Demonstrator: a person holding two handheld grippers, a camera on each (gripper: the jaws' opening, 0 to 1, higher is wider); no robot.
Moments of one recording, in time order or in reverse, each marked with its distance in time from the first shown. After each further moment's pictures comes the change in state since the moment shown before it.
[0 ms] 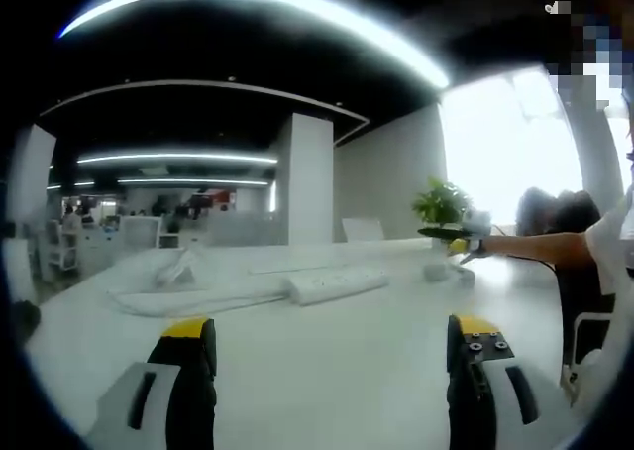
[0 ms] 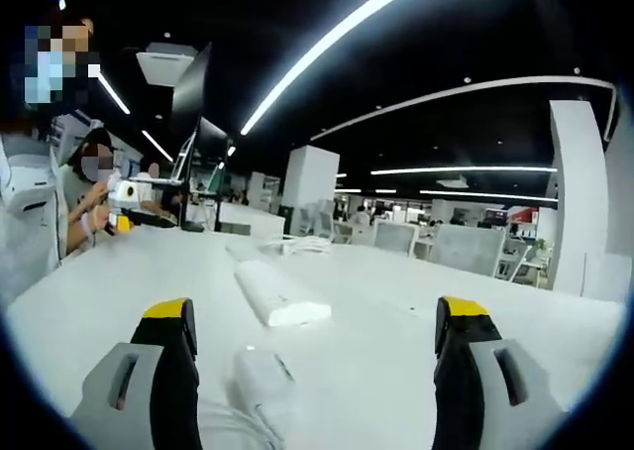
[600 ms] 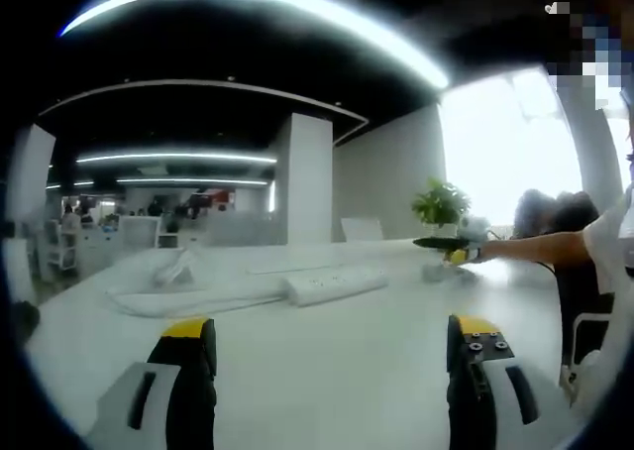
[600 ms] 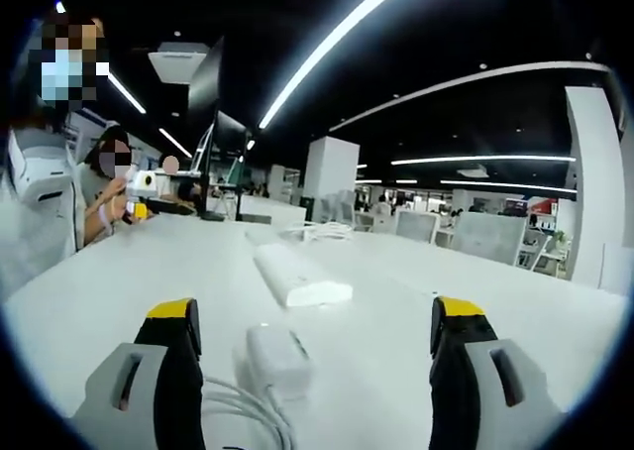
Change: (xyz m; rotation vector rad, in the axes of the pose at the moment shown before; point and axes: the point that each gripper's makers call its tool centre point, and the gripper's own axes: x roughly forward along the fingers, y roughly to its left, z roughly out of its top) left arm 0.001 -0.001 0.002 -0.001 0.001 -0.003; right arm 0.002 0.011 -0.024 0.016 0.041 0.087
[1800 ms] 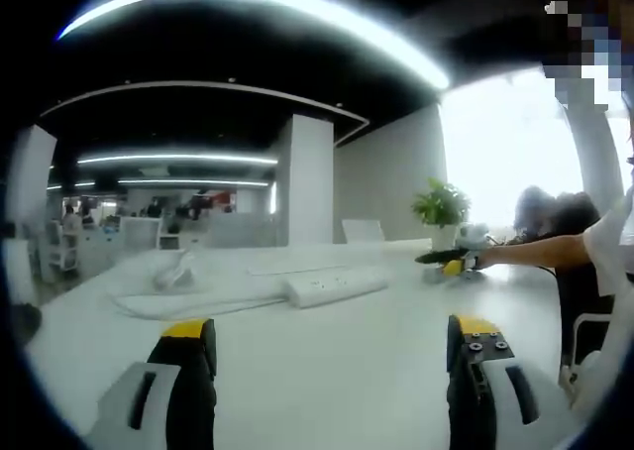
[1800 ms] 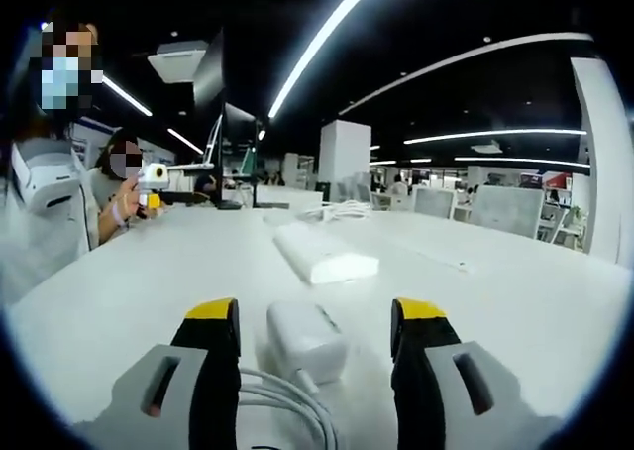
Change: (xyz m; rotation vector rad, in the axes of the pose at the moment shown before) left arm -0.002 0.001 0.002 0.002 -0.006 0.006; right arm 0.007 0.022 -0.024 0.074 0.060 0.083
